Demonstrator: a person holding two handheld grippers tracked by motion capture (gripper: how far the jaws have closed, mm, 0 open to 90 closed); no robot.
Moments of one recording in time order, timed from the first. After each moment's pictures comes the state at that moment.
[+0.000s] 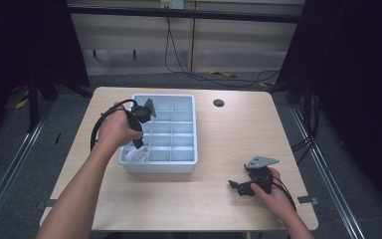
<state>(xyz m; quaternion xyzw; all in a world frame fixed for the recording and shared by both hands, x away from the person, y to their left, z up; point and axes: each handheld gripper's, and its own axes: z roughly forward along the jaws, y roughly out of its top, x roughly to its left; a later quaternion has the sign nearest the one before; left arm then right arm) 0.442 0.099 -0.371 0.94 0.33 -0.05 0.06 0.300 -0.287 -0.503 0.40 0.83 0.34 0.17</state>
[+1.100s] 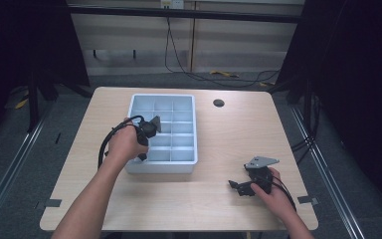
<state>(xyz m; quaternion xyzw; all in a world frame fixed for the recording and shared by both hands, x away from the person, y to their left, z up) 0.435 0.086 -0.426 0.94 0.34 -0.05 0.02 0.299 -0.287 -0.503 0.40 0.83 0.34 0.17</state>
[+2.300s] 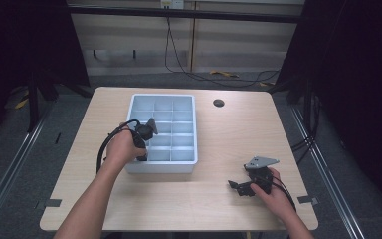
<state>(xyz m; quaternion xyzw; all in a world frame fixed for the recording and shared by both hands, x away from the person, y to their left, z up) 0.434 0.099 -0.434 0.93 0.36 -0.07 0.06 0.299 -0.287 -0.503 0.40 0.83 0.34 0.17</state>
